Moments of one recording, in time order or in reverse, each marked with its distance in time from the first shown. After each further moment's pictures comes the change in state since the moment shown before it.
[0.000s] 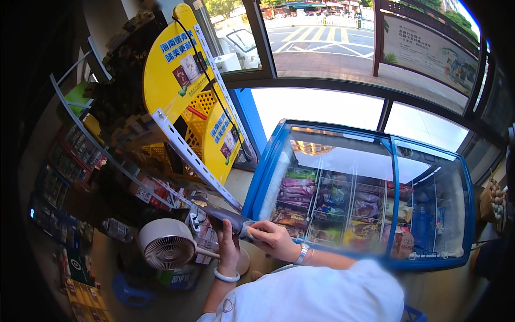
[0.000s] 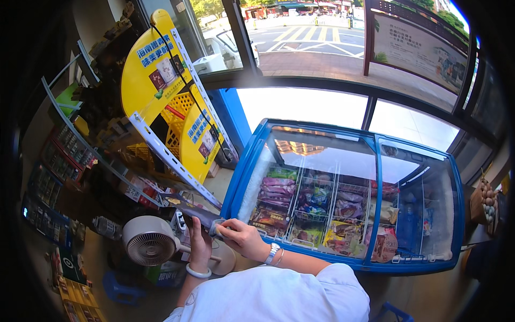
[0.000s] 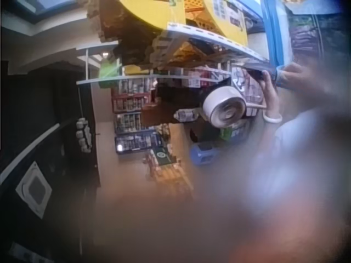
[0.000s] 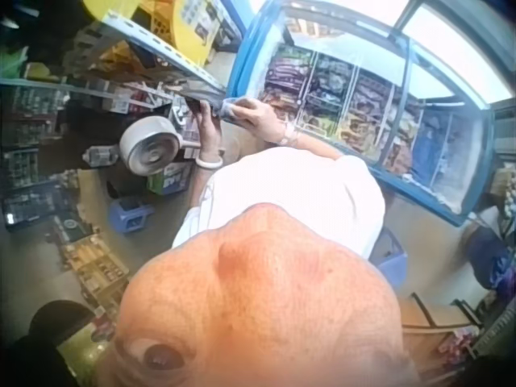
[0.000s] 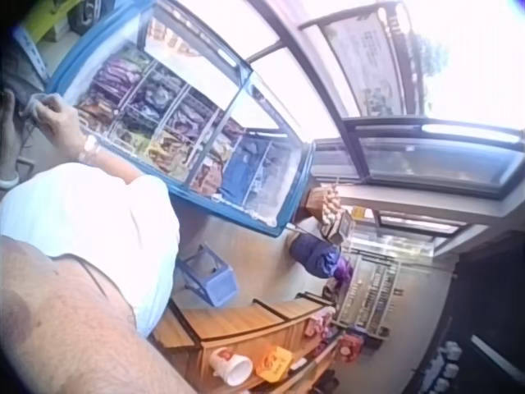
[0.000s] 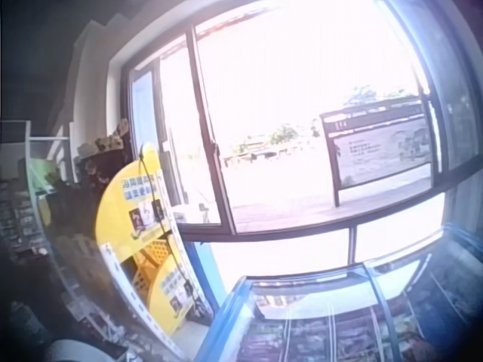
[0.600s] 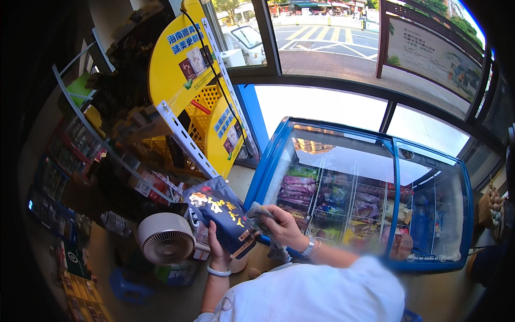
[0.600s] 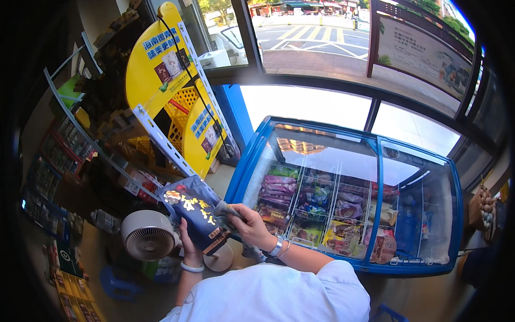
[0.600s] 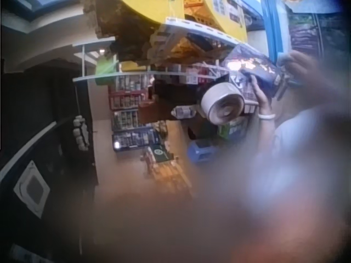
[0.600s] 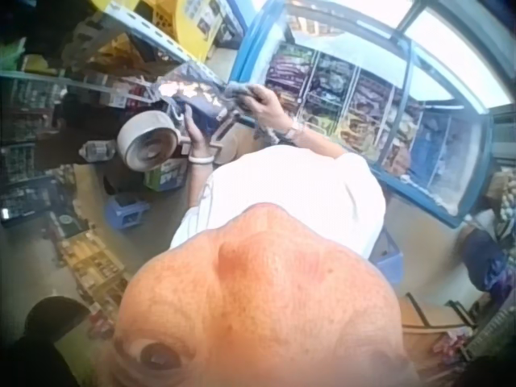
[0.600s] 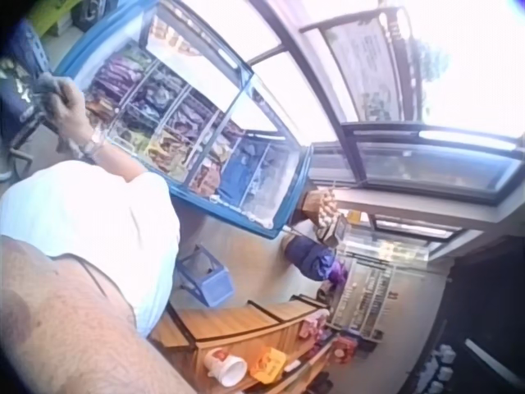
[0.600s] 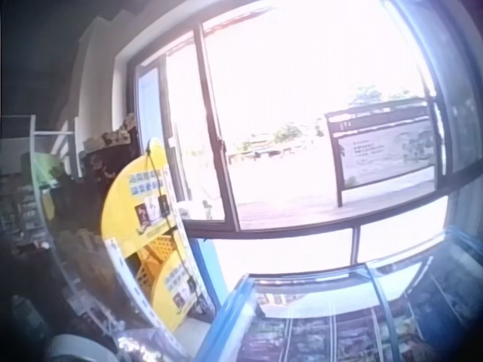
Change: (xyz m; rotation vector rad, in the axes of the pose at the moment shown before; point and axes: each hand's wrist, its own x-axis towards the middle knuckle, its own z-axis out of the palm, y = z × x) left_hand -0.009 0.025 -0.014 -0.137 0.047 -0.151; right_hand 0.013 0.011 -0.004 0.839 0.097 0.482
